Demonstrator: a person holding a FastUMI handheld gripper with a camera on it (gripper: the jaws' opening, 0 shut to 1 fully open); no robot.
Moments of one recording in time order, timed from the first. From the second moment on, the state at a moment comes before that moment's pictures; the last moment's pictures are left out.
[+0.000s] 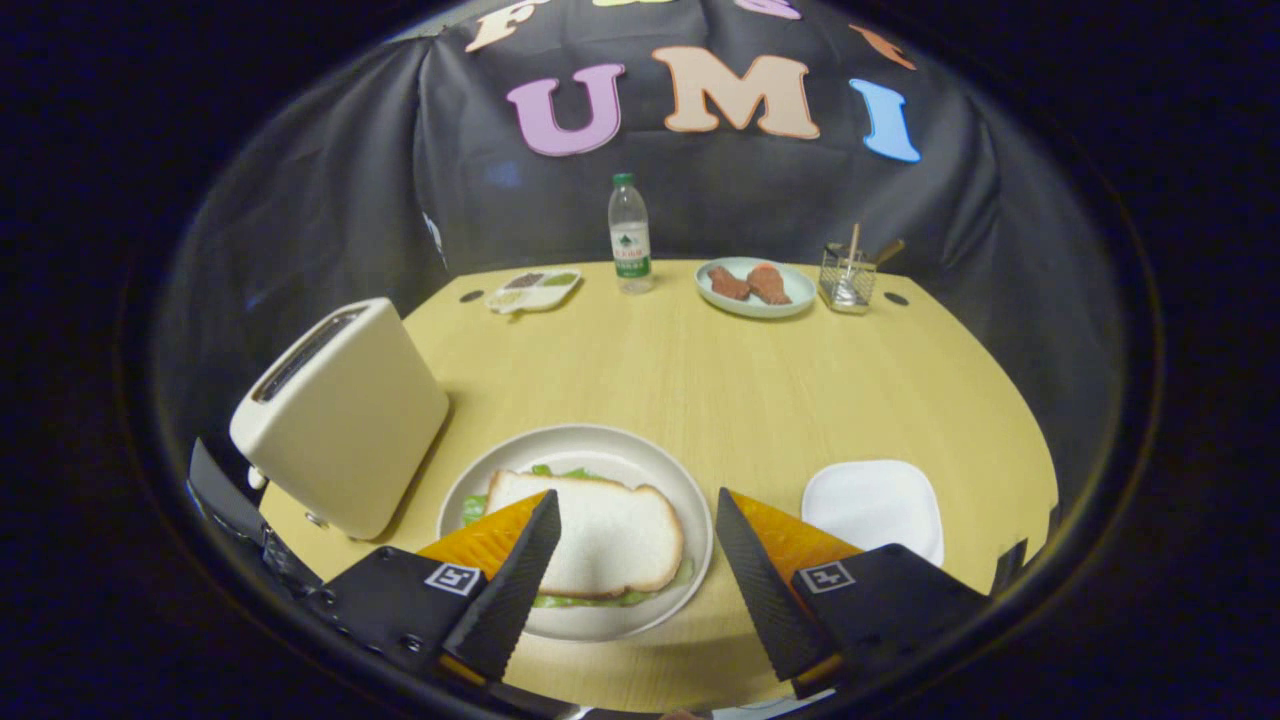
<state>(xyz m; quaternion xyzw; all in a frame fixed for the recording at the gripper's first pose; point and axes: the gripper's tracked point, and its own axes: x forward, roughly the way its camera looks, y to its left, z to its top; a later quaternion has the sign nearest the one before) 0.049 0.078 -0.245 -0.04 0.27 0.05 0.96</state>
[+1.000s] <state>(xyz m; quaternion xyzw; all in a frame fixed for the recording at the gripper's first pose) 0.051 0.047 -0.021 -0.04 -0.03 0.04 1.00</state>
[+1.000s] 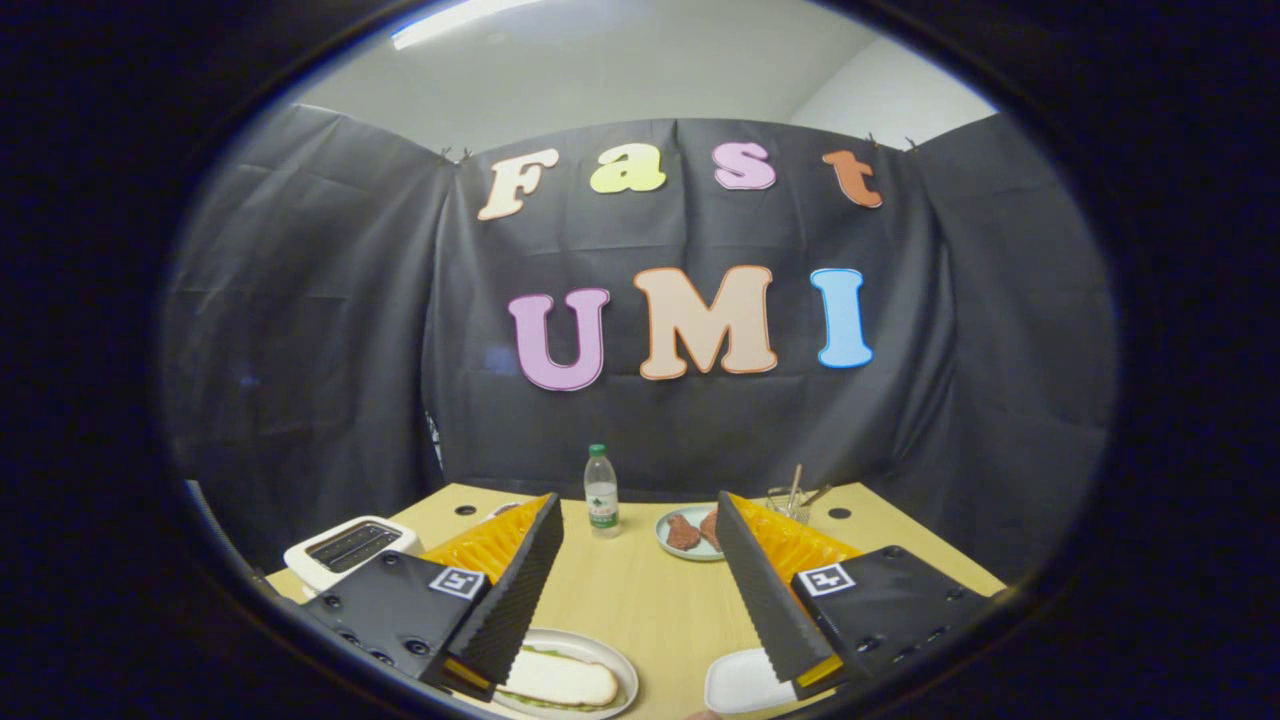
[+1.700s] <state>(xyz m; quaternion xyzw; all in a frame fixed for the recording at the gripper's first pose) 0.023 0.023 -0.015 -0.04 -0.03 0.03 1.00</state>
